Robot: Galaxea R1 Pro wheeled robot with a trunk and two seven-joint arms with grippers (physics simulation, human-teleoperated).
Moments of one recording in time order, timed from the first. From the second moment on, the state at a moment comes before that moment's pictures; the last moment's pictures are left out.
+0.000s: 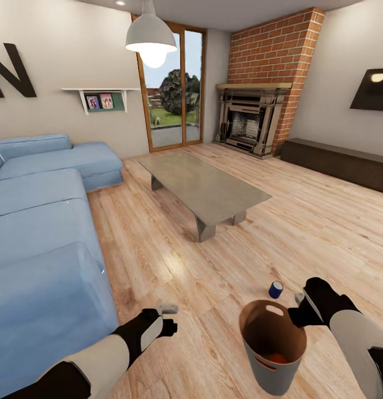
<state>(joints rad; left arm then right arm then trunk) -0.78 -0.16 -0.55 -0.24 0.63 0.44 0.25 -0.87 -0.24 -0.12 -0.36 0.39 0.97 0.37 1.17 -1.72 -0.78</state>
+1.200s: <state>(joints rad) -0.67 -0.16 -0.55 -0.17 0.72 0.43 0.26 -1.24 -0.24 -0.11 -0.15 0.39 1.04 0.38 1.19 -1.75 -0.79</state>
